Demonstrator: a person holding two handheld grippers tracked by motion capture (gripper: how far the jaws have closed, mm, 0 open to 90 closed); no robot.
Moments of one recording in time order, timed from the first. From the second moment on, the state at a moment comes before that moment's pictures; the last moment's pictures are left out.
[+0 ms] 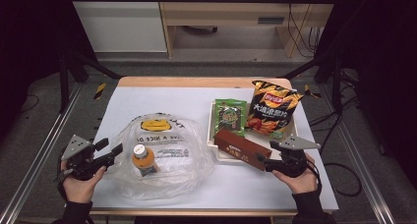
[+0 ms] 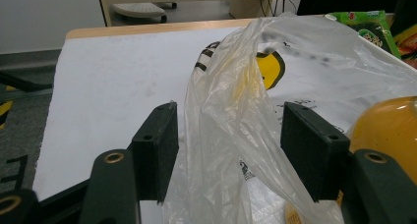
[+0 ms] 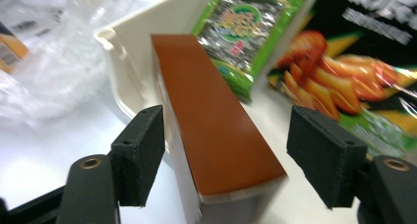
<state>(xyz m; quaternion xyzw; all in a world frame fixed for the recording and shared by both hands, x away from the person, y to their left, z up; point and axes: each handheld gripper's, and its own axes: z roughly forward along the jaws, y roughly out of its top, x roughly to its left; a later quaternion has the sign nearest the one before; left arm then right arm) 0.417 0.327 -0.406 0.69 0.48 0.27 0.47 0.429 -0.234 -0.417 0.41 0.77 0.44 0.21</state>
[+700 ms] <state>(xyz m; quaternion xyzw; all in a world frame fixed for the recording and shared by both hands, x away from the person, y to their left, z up) 0.419 0.323 -0.410 0.70 0.48 0.26 0.46 0.436 -0.237 -0.429 0.43 0.77 0.41 0.26</state>
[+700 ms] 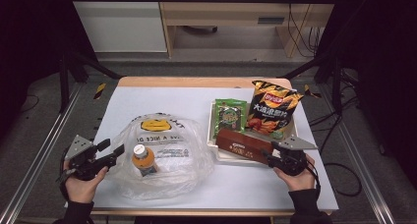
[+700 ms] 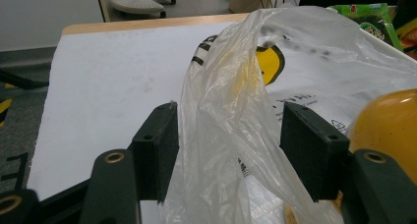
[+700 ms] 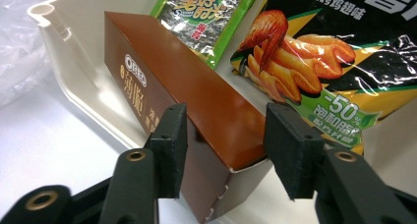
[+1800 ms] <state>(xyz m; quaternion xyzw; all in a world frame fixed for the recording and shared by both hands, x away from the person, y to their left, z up) 0.418 0.324 -0.409 0.70 0.48 0.26 0.47 0.450 -0.234 -0.452 0.46 0.76 0.38 0.27</state>
